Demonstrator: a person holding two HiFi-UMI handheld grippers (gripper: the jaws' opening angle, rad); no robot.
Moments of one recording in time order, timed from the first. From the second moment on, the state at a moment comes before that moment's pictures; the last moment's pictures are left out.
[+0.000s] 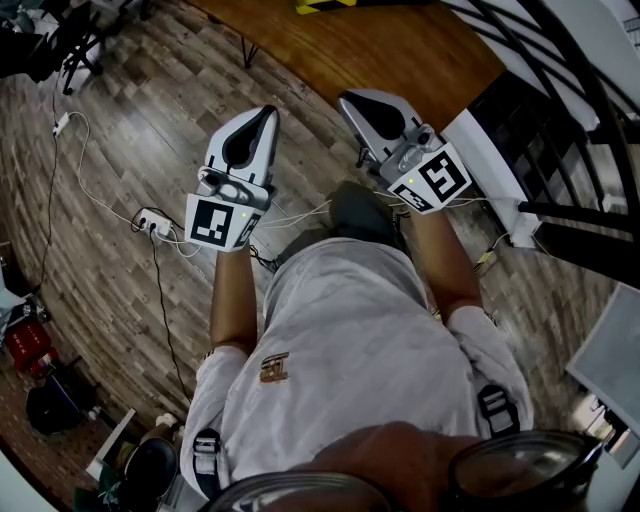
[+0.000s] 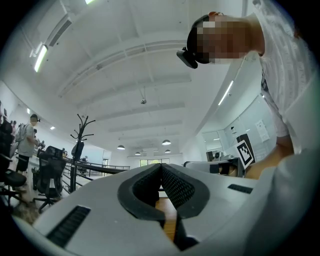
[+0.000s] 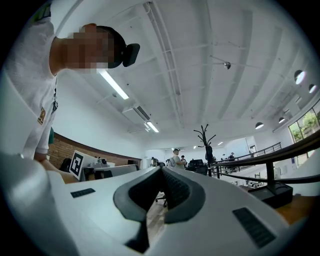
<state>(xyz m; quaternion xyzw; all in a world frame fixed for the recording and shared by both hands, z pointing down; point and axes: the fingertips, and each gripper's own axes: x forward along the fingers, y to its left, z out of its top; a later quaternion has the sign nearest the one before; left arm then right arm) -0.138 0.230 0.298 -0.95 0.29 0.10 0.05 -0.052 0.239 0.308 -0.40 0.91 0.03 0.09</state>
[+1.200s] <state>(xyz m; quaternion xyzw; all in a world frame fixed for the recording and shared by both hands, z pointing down) -0.044 -0.142 0.315 -0.95 0.31 0.06 0.05 0.068 -0.135 0.324 -0.40 0.92 0.06 0.02</state>
